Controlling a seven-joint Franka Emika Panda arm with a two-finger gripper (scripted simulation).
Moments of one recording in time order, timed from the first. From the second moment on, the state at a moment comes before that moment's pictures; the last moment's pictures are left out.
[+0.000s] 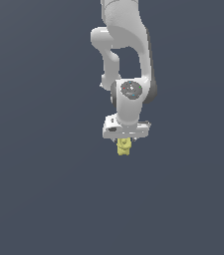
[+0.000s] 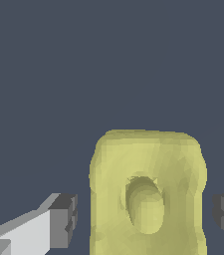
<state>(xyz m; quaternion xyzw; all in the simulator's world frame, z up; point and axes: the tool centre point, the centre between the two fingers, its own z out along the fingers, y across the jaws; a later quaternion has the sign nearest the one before) -0.037 0.061 0.084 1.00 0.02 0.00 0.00</state>
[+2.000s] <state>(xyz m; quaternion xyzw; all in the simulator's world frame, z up) 0.032 0.086 0.112 1.00 0.02 0.00 0.00</state>
